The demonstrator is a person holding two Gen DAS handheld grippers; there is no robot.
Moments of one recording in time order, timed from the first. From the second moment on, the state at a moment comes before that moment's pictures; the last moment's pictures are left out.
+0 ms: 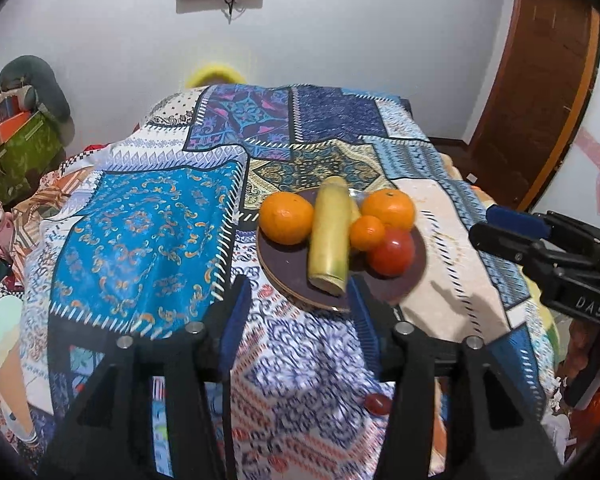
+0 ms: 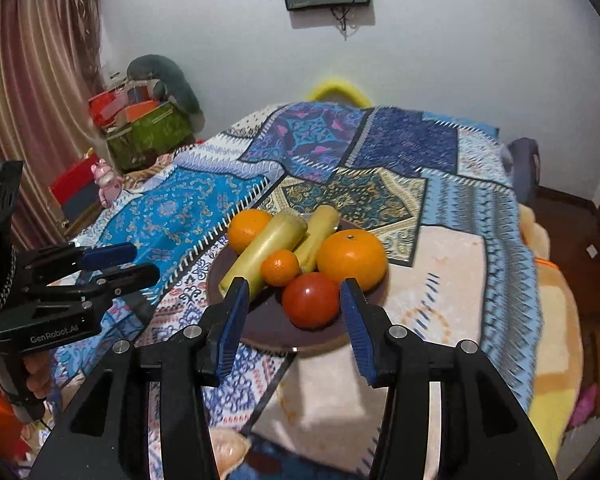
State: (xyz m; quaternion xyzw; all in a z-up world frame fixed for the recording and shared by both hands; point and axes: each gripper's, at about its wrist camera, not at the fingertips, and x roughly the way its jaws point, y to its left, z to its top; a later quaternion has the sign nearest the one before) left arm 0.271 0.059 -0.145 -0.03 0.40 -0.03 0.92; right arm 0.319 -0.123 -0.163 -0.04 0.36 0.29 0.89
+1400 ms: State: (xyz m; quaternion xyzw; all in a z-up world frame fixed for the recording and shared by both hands) left arm 0.195 0.004 -0.225 0.00 0.54 -0.05 0.84; right arm 0.209 -0.134 -0.249 -0.09 0.47 0.30 0.83
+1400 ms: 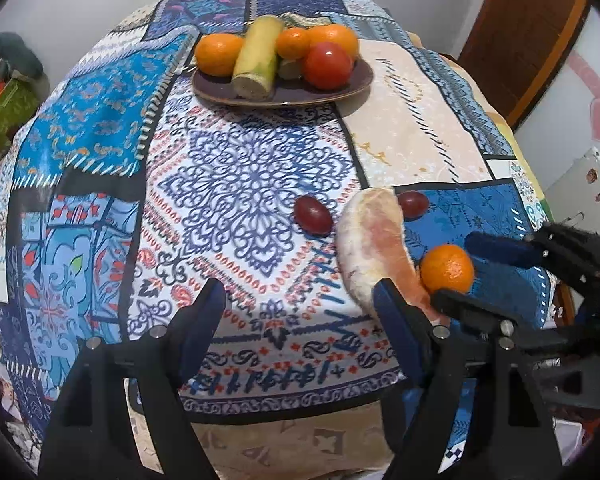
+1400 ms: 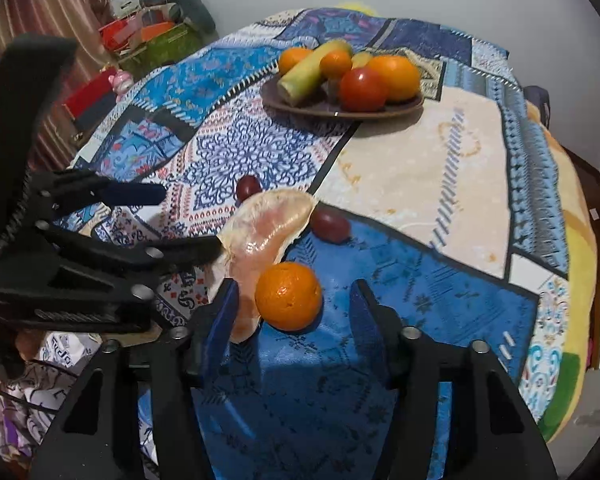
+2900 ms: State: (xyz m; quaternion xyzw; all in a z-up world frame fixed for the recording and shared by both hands) left arm 0.201 -0.006 -0.197 -0.03 0.48 -0.08 0.87; right arm 0.226 -0.179 -0.195 -0.05 0.39 0.27 0.88
